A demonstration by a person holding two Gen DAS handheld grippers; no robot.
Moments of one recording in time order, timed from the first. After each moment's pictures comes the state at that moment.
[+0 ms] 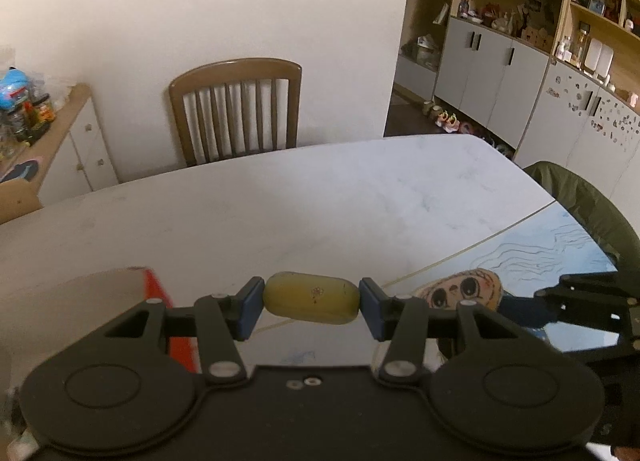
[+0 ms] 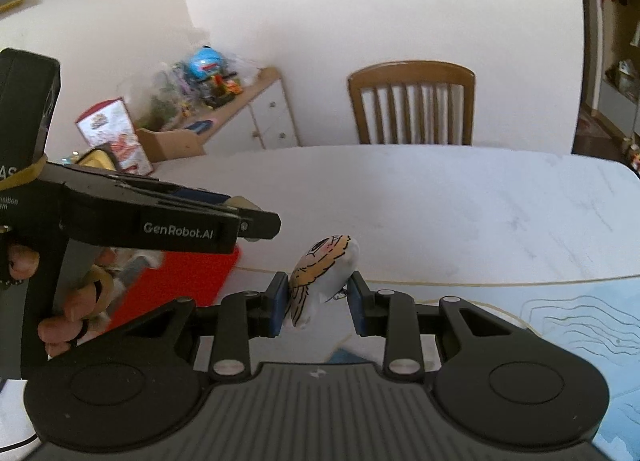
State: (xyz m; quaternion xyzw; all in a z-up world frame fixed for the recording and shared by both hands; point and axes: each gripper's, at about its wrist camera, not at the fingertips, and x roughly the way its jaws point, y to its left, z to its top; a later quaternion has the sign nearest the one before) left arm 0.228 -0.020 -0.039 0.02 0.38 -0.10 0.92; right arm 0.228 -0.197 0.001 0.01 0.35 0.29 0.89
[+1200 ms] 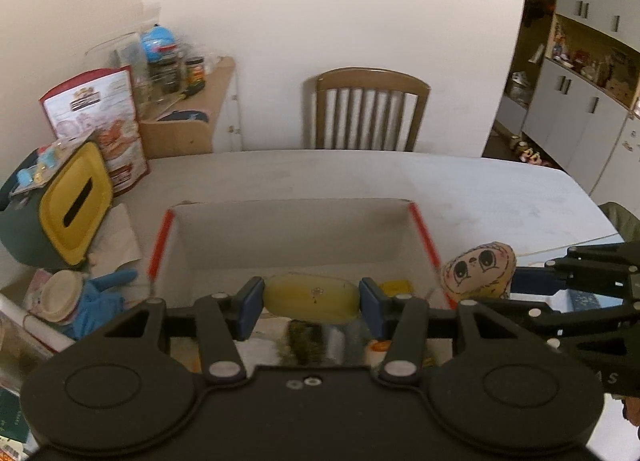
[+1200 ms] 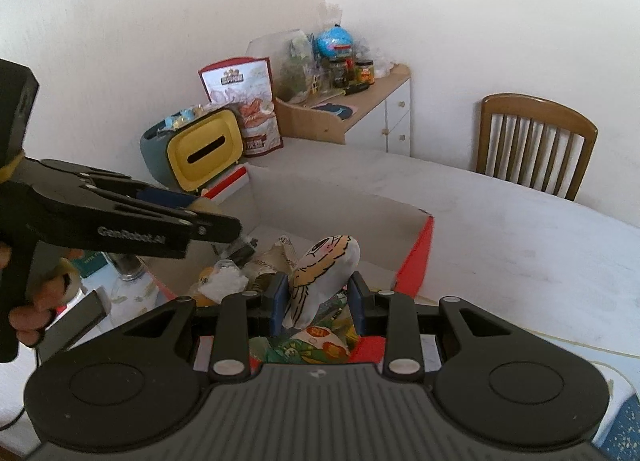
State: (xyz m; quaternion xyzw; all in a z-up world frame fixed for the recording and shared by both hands) left arm 0.126 0.167 -0.005 -0.03 0.37 0.04 0.93; right arm 0.168 -0.016 0.031 -0.07 0.33 0.40 0.85
